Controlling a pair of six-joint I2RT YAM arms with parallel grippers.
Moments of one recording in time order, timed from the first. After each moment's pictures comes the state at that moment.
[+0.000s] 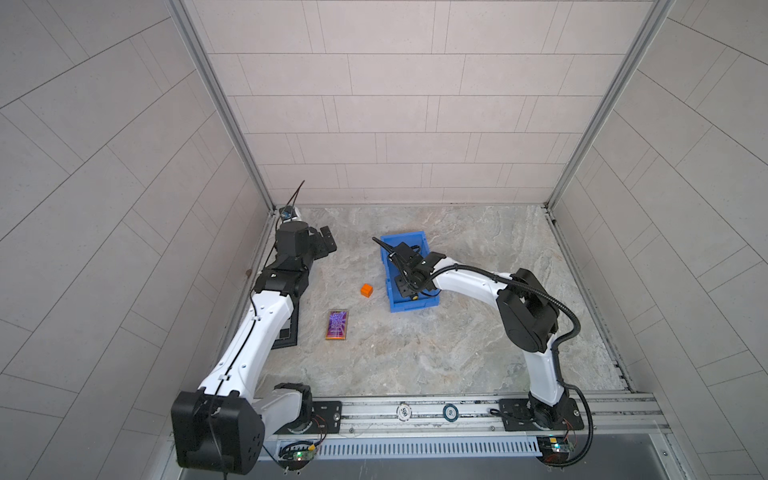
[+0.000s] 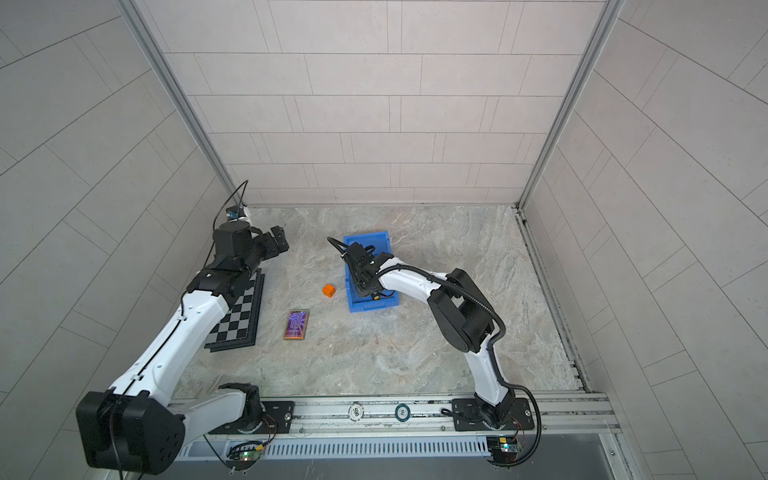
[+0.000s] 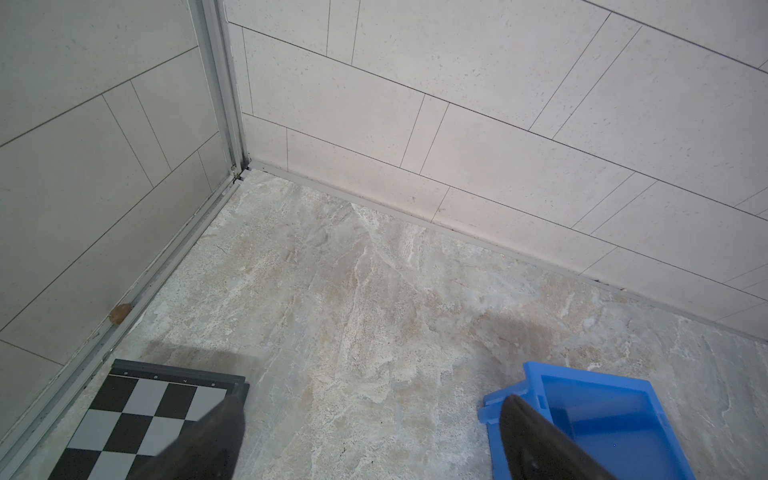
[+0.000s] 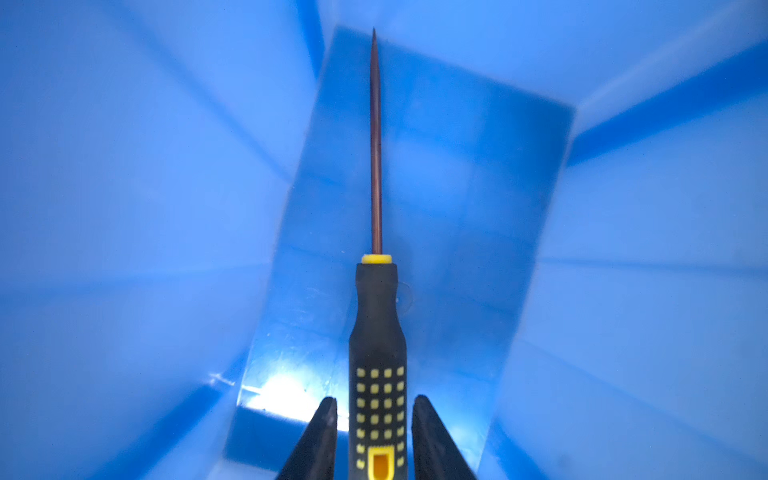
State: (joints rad) left arm -0.10 1.16 0.99 -0.29 -0.19 -0.35; right arm 0.76 2.03 1.56 -0.66 0.21 0.34
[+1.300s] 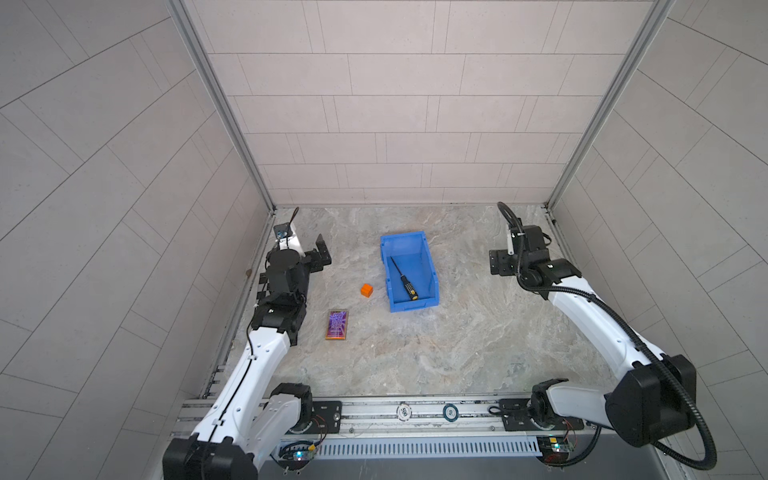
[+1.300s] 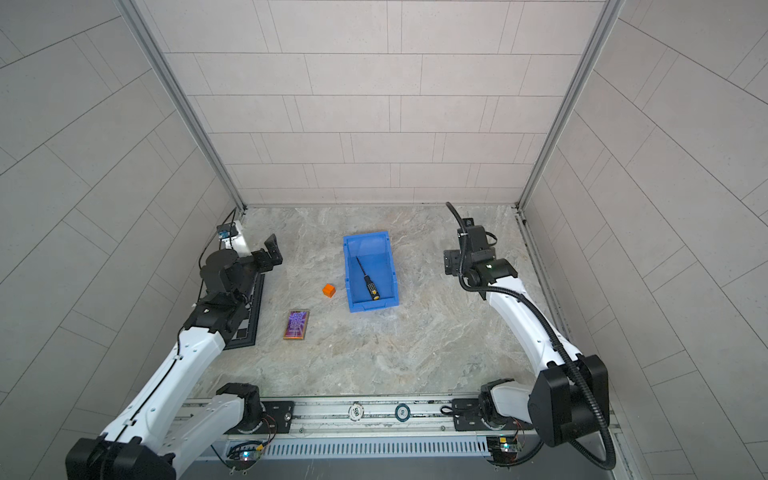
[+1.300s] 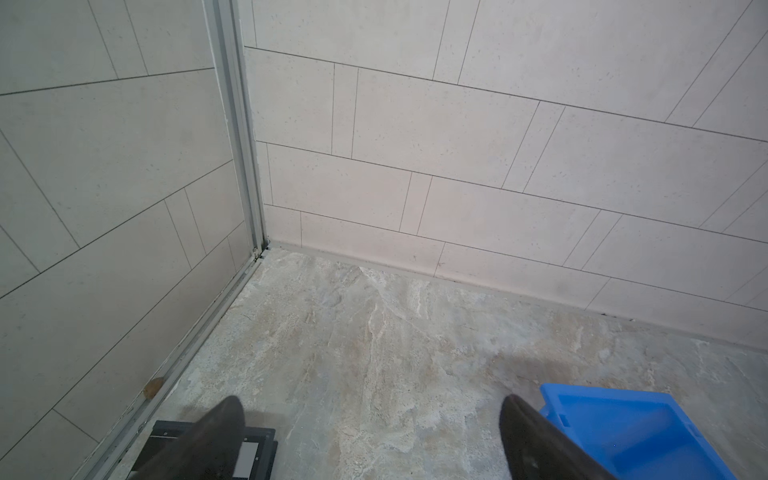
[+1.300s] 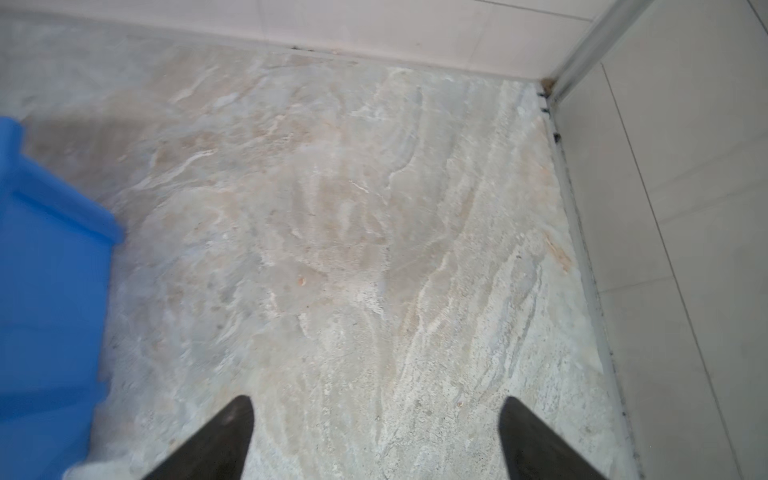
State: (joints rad) left arm -0.10 0.91 0.68 0.06 -0.25 -0.18; right arm 0.15 1.24 0.98 -0.52 0.28 0.08
